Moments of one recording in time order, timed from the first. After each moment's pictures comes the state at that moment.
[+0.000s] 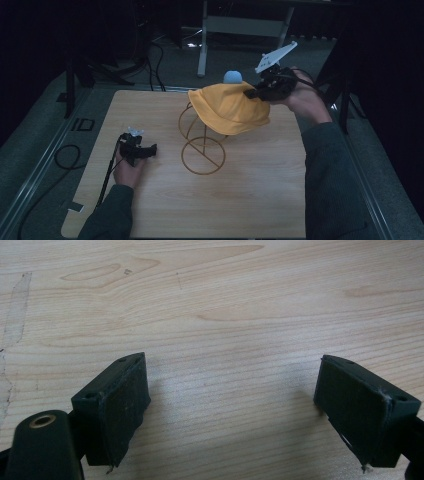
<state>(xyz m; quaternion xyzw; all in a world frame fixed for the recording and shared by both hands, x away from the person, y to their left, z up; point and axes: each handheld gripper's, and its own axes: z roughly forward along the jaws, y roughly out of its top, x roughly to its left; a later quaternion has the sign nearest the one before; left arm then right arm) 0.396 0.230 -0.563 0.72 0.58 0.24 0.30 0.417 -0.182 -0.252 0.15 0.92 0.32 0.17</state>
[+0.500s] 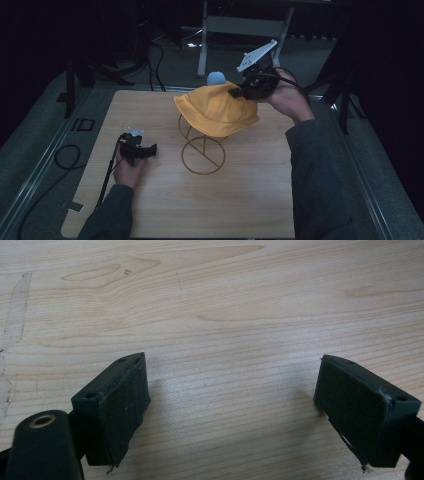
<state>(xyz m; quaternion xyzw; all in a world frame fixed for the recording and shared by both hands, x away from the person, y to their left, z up) 0.396 0.230 -0.563 0.72 0.58 0.24 0.30 0.421 -0.145 -0.255 0.14 0.92 0.33 0.16</state>
